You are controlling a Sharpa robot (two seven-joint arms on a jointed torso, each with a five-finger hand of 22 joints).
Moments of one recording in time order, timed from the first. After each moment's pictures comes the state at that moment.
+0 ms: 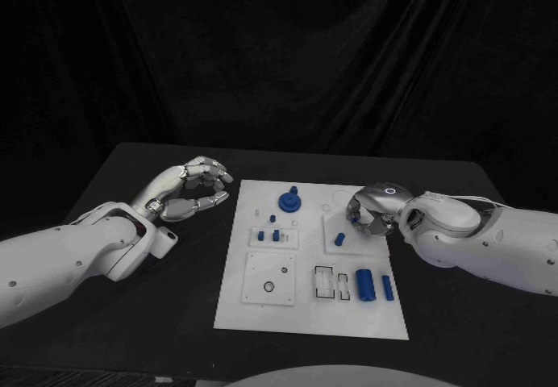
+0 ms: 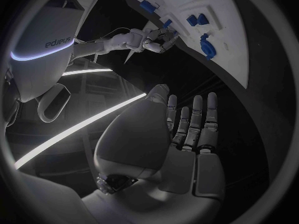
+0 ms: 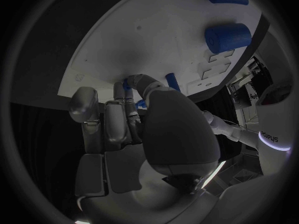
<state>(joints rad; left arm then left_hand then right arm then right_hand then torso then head) 1.23 -0.91 -0.22 1.42 -0.71 -0.36 0.68 1.59 0.03 -0.04 0.28 0.54 0.59 0.07 0.42 0.40 0.09 0.14 0.85 0.49 0.41 0.17 0.79 0.50 0.14 0.56 0.26 0.17 1.16 1.22 -0.94 -0.25 1.52 -1.69 -0.34 -0.15 1.42 -0.15 0.37 0.07 0.58 1.04 0.12 0.16 0.40 0.98 0.06 0.47 0.51 1.46 -0.02 1.28 1.23 0.11 1.36 0.08 1.01 1.31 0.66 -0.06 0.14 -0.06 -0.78</state>
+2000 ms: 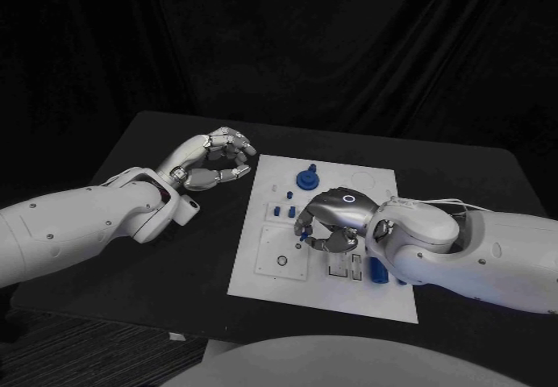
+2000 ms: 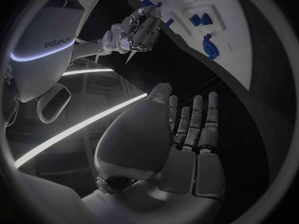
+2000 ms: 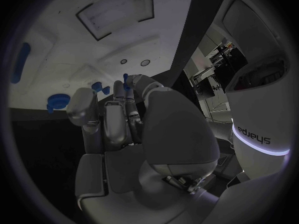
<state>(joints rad) 1.23 -0.89 -0.22 1.41 -0.71 -0.36 0.68 1.62 0.02 -0.04 0.26 0.56 0.58 0.08 0.43 0.39 0.09 0.15 0.85 0.47 0.41 0.17 0.77 0.49 0.14 0.57 0.27 0.16 1.16 1.21 -0.82 -0.25 1.79 -1.69 -0.30 -0.13 1.42 -0.15 0.37 0.05 0.56 1.04 0.13 0.13 0.40 1.03 0.05 0.41 0.43 1.47 -0.02 1.29 1.23 0.11 1.38 0.08 1.04 1.31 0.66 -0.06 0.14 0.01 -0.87</state>
